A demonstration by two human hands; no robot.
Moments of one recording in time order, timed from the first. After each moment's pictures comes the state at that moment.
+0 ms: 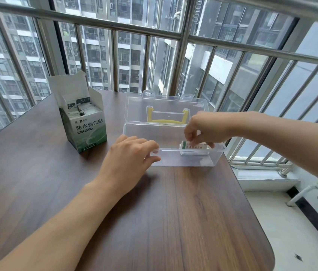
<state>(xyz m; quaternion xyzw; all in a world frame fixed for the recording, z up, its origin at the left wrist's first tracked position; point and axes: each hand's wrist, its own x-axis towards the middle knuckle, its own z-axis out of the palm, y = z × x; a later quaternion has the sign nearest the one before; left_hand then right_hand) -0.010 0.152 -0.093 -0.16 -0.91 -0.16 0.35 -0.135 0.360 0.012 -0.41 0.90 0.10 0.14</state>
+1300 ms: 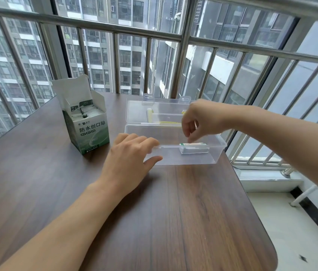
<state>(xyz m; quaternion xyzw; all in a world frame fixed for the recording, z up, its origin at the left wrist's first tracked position) -0.012 0.149 -0.095 -0.12 -0.91 -0.16 0.36 -0.135 0.347 0.028 -0.41 0.91 0.04 0.09</state>
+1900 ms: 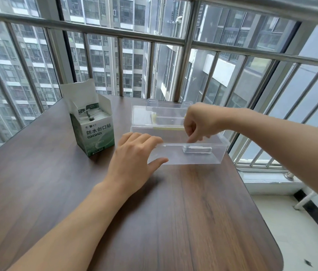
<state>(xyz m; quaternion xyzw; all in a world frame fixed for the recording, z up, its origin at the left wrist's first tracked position) -0.014 0.147 -0.094 -0.11 -0.91 -0.15 0.38 -0.141 0.336 0.025 -0.38 0.92 0.03 0.11</state>
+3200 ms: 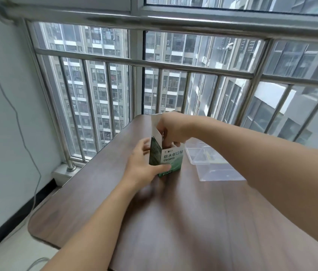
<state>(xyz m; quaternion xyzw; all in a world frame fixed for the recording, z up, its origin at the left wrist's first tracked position) -0.005 0.001 -0.098 0.13 -0.78 -0.57 0.24 -0.097 0.098 0.048 -0.47 0.88 0.04 0.08</state>
